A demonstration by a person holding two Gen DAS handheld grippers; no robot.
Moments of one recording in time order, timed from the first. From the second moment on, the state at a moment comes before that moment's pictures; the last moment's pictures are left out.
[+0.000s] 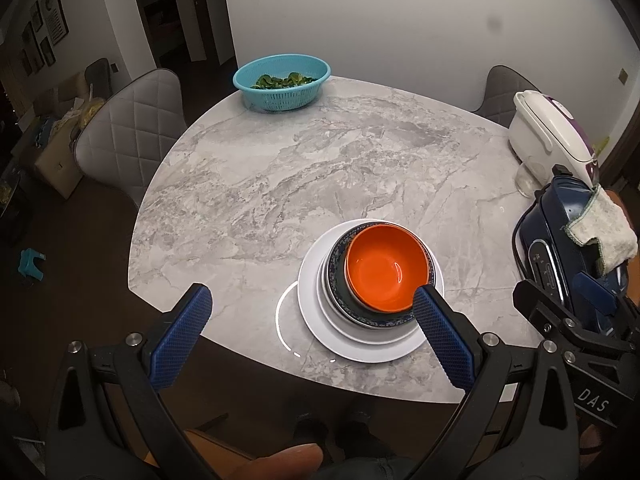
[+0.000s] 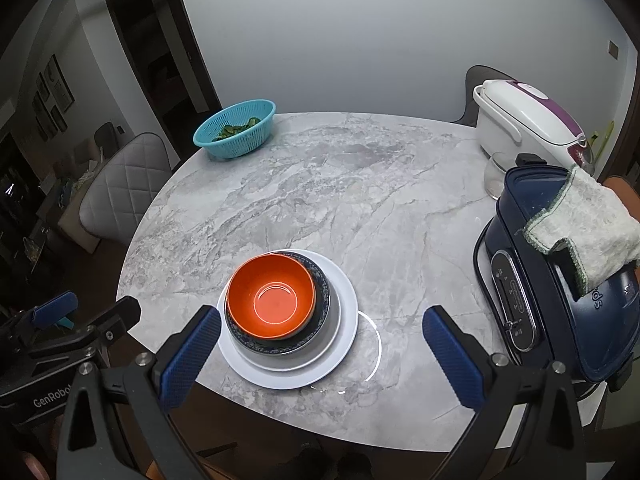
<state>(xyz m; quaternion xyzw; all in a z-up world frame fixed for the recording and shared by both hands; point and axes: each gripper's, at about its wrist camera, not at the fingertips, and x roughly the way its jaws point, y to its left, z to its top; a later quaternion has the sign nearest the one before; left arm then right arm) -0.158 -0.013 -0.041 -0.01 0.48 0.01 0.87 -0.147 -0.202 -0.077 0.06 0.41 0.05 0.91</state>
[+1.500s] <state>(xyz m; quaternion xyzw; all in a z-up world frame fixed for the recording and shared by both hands) -0.146 0.007 -0.060 -0.01 0.49 0.02 0.87 -0.134 -0.193 -0.086 0.04 0.41 0.04 0.91</state>
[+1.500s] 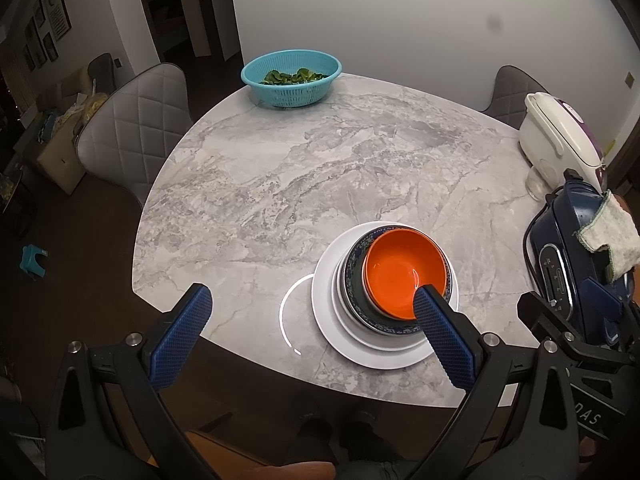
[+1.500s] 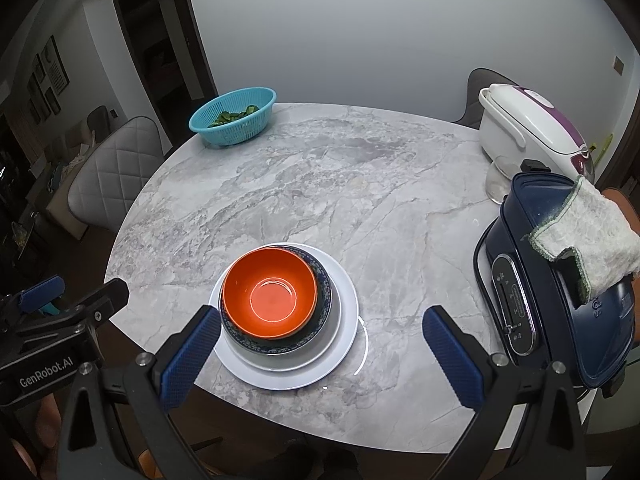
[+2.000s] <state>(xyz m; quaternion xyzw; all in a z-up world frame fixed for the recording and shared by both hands) -0.147 0.005 -0.058 -0.01 0.49 0.02 0.87 -0.134 -0.194 -0.086 0.04 0.41 0.04 0.91</state>
